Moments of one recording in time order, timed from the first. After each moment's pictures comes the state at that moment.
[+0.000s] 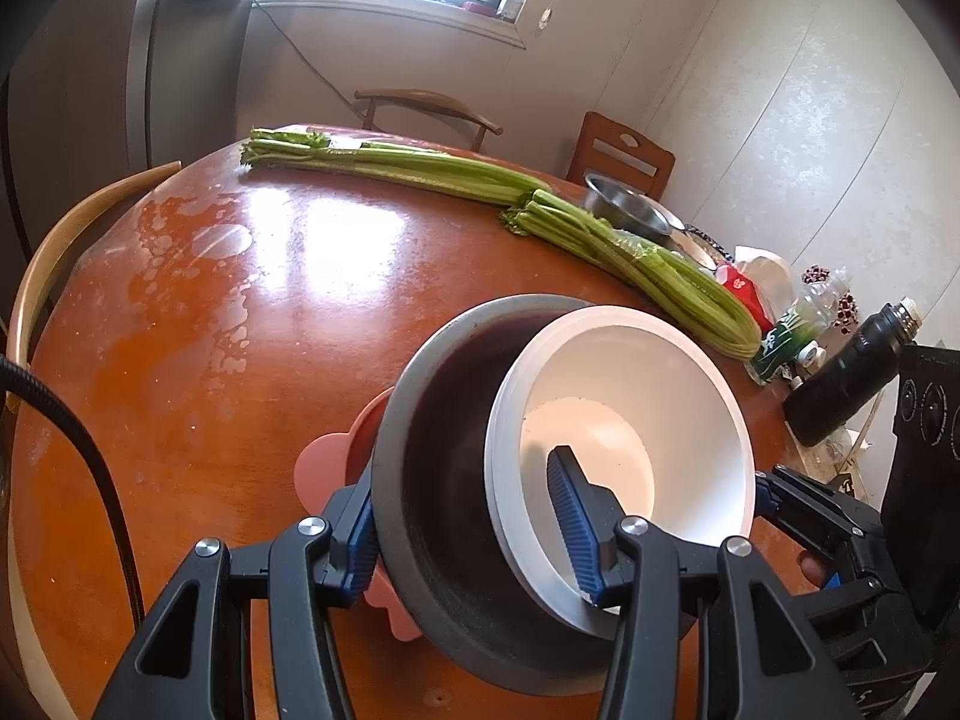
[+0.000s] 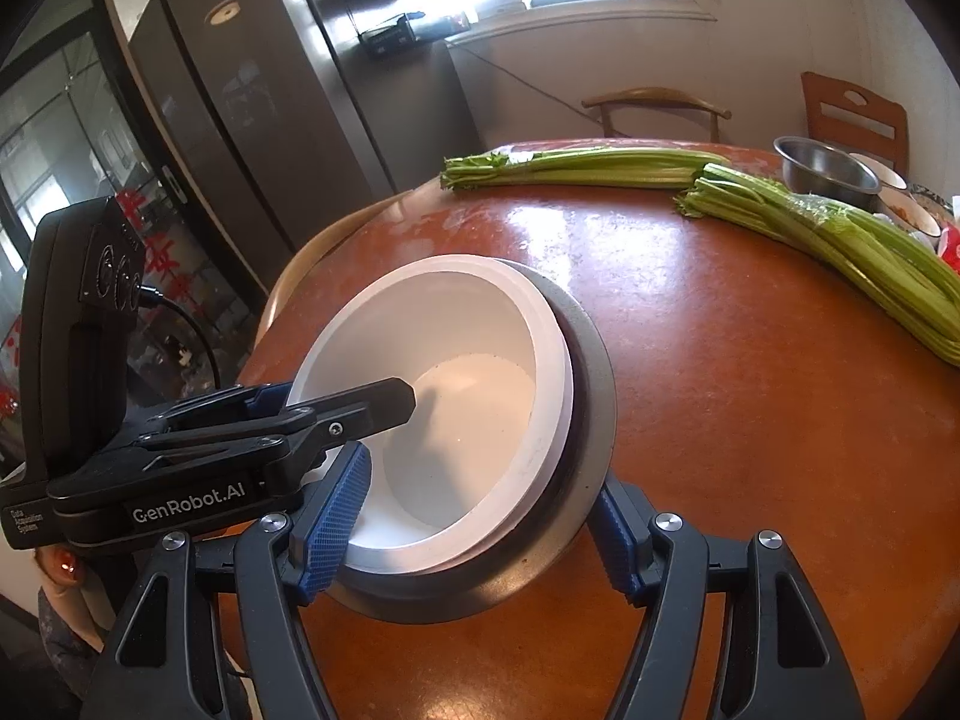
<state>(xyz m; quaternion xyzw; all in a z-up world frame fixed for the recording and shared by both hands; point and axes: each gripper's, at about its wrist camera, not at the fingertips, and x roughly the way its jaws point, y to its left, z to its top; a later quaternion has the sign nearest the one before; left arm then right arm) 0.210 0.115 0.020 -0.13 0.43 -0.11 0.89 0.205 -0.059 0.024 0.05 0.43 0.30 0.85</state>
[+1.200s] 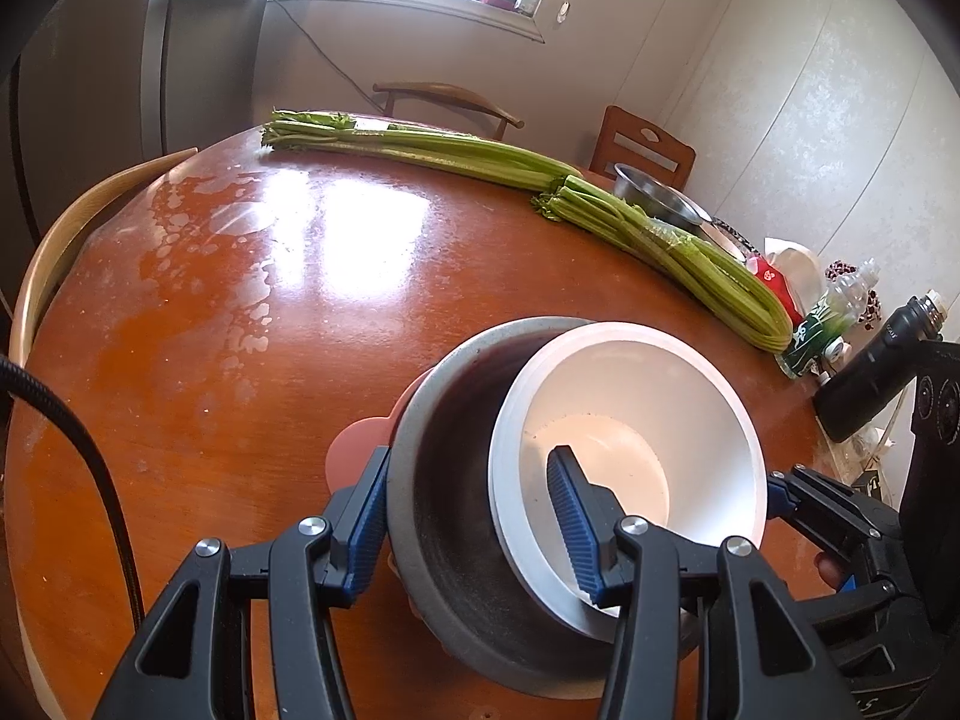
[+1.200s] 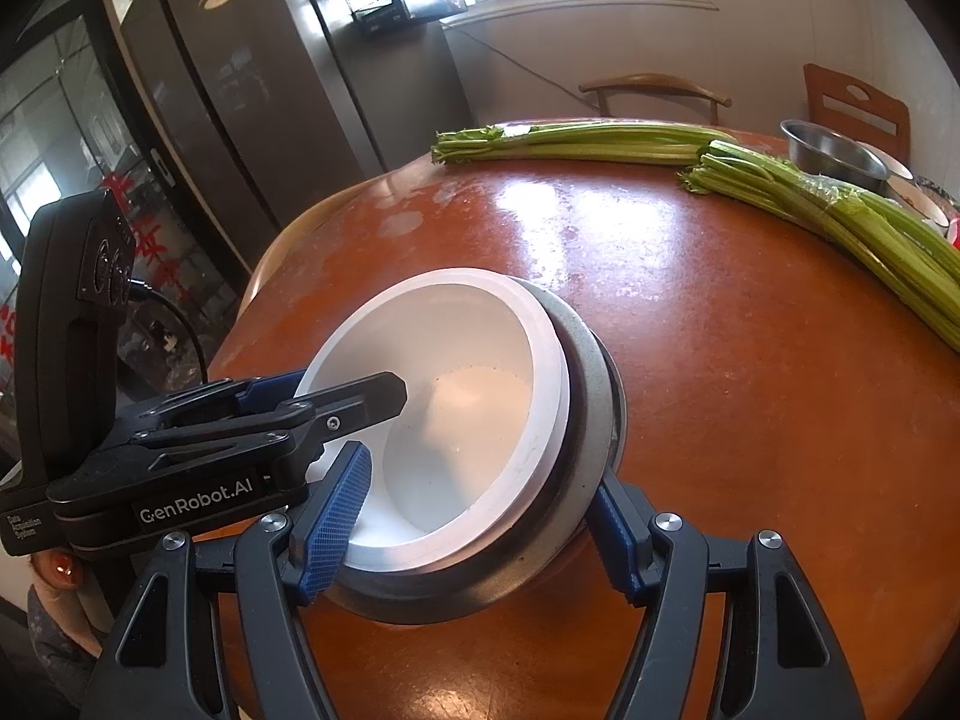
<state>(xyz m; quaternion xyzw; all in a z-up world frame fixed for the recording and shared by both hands) 0.214 0.125 -0.006 -0.12 0.43 -0.09 0.89 0.207 -0.048 0.001 0.03 0.43 0.29 0.85</state>
